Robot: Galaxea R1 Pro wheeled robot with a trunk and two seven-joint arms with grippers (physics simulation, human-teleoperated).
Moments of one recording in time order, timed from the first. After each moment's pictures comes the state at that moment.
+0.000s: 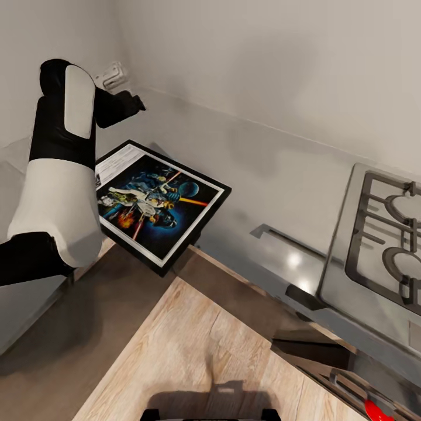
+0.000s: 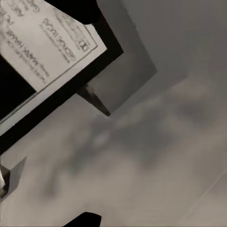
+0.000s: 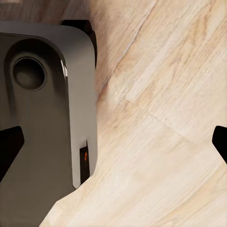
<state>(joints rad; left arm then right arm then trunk) -1.68 -0.09 0.16 -0.95 0.40 0.99 0.46 -0.19 -0.30 -0.05 -0.07 -0.07 -0.35 0.40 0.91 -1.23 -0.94</state>
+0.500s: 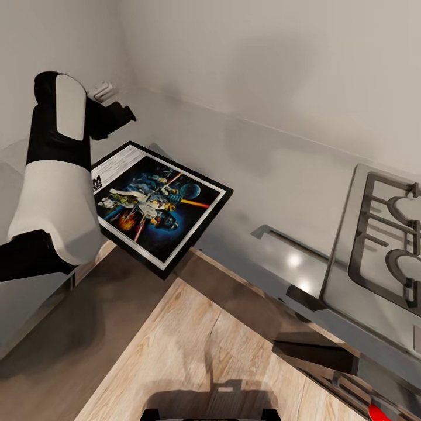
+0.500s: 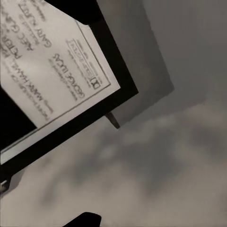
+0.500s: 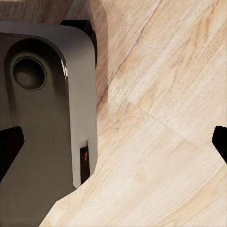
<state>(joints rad) -1.68 -0.09 0.29 -0.90 0.40 0.99 0.54 -0.19 -0.30 -0.05 -0.07 -0.07 -0.35 0.40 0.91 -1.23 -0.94</state>
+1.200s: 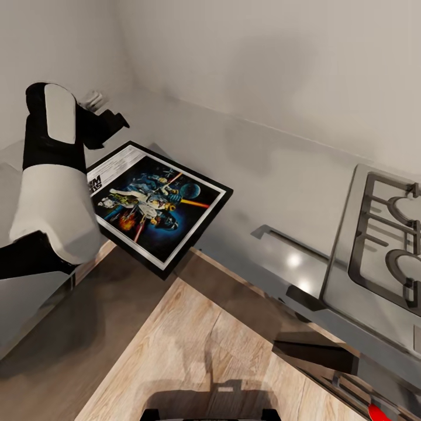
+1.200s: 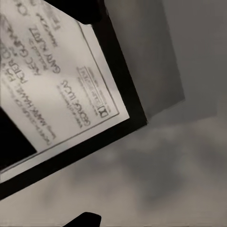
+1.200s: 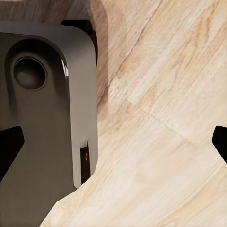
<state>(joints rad) -1.67 -0.09 0.41 -0.90 0.40 0.98 0.57 -0.19 -0.30 -0.05 -0.07 -0.07 -0.35 0.40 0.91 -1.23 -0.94</state>
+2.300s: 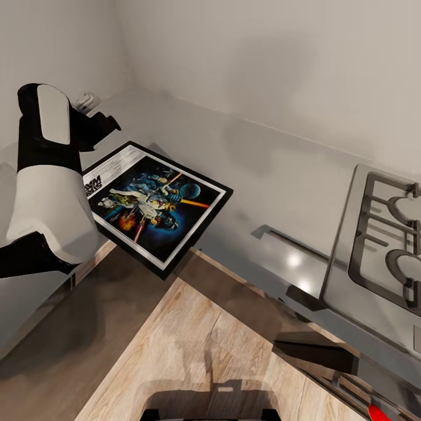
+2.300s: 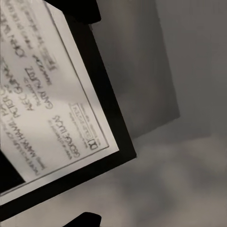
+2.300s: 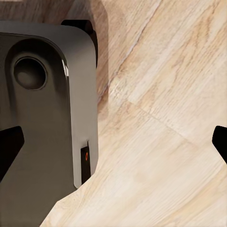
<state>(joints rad) -1.66 -0.08 0.43 -0.92 0.38 0.98 0.61 -0.19 -0.30 -0.05 -0.07 -0.07 -0.35 0.40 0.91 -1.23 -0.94</state>
